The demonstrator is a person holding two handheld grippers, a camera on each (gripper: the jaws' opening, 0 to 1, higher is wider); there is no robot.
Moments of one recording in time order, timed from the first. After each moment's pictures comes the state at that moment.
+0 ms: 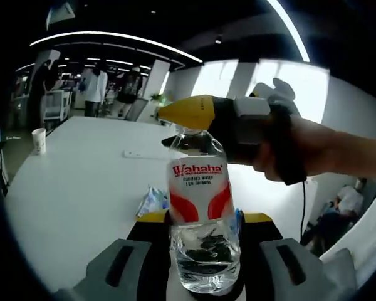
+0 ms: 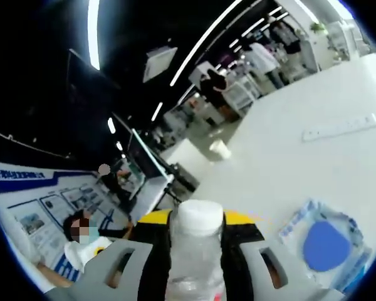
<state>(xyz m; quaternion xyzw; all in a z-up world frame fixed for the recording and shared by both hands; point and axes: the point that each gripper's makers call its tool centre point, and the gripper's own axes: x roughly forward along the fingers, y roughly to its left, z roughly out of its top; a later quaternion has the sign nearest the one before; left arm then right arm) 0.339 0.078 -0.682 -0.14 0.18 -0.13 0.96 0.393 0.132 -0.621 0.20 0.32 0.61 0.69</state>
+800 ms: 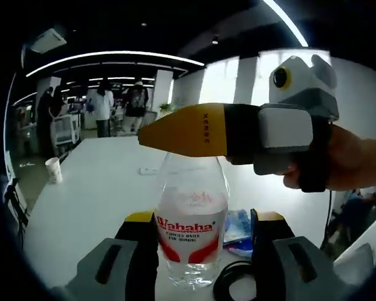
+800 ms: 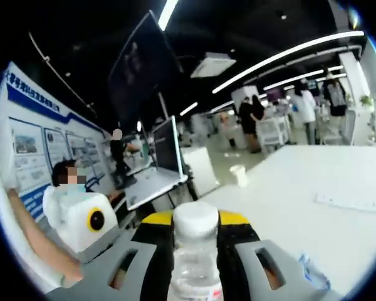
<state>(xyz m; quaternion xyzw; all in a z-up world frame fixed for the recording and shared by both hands) 0.357 0.102 -0.664 -0.05 0.17 -0.06 0.98 0.356 0.148 -0.594 0.06 0.15 0.69 0.71</state>
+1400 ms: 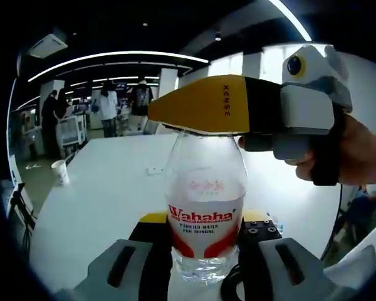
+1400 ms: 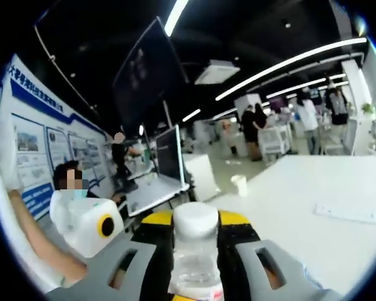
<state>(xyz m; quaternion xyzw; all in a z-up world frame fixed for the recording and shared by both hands) 0.362 0.110 -0.662 -0.06 0.18 -0.05 0.98 0.359 0.147 -0.577 0.06 0.13 0.69 0.71</state>
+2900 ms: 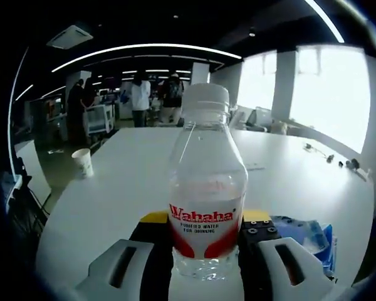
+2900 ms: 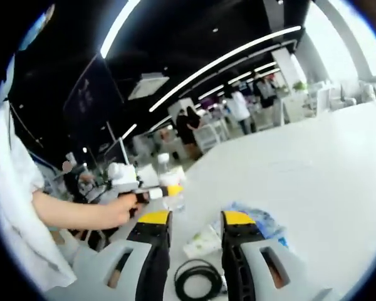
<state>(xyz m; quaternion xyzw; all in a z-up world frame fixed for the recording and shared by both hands) 0.426 0.228 -0.700 -0.07 0.20 0.06 0.98 0.366 -0.061 -0.640 0.15 0.20 0.48 0.84</state>
